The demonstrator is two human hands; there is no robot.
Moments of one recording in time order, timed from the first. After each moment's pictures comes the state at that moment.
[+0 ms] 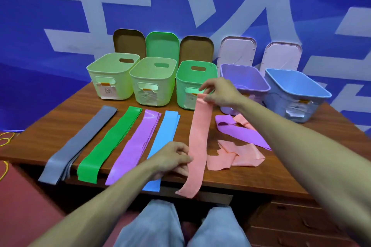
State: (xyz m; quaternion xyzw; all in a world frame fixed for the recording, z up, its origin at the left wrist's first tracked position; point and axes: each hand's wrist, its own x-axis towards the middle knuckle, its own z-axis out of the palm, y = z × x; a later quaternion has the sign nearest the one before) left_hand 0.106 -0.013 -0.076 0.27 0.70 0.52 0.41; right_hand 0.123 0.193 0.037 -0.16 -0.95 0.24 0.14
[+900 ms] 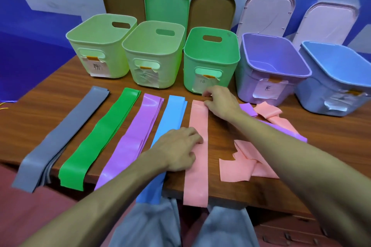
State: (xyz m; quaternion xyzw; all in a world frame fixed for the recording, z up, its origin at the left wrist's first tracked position) left_hand 0.054 0.025 -0.085 0.56 0.82 0.08 0.11; right_hand 0.051 0.228 -0.080 -0.19 -0.97 0.14 0.09
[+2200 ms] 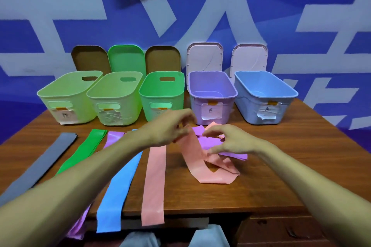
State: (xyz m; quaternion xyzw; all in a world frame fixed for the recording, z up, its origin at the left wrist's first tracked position) left_hand 0.095 0.103 0.027 0.61 0.75 0.24 0.08; right_hand 0.235 0.276 -0.018 -0.13 -0.95 0.29 0.01
